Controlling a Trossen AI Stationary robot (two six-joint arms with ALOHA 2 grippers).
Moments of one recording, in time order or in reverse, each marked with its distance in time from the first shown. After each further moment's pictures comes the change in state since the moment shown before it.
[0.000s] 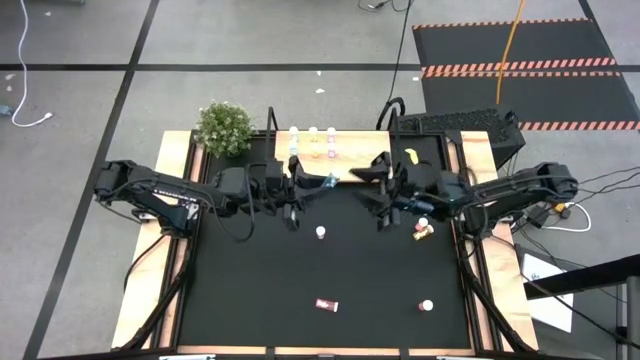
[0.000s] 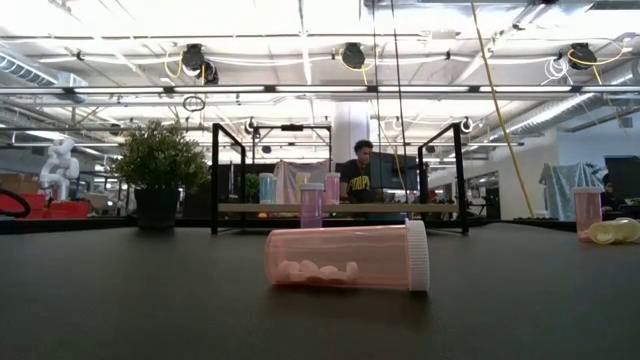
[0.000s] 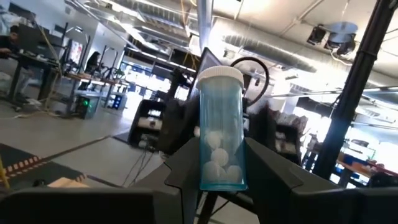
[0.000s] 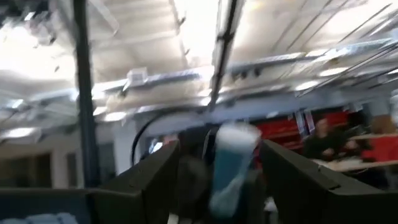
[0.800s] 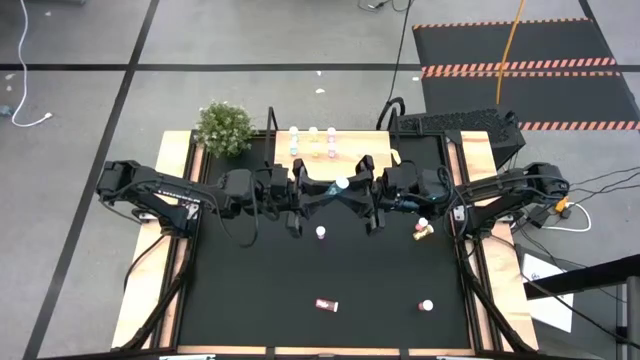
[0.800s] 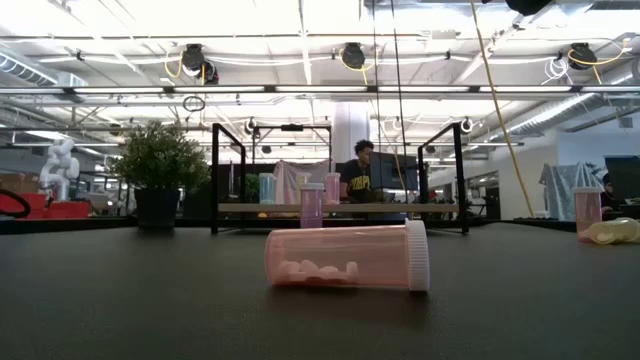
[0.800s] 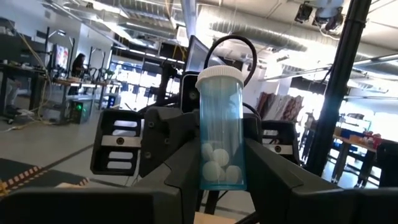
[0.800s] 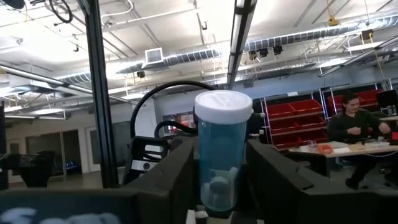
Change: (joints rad) left arm 0.001 0.027 -0.001 0.000 0.066 0.096; right arm -0.047 0.096 0.033 -0.013 -0.122 0.057
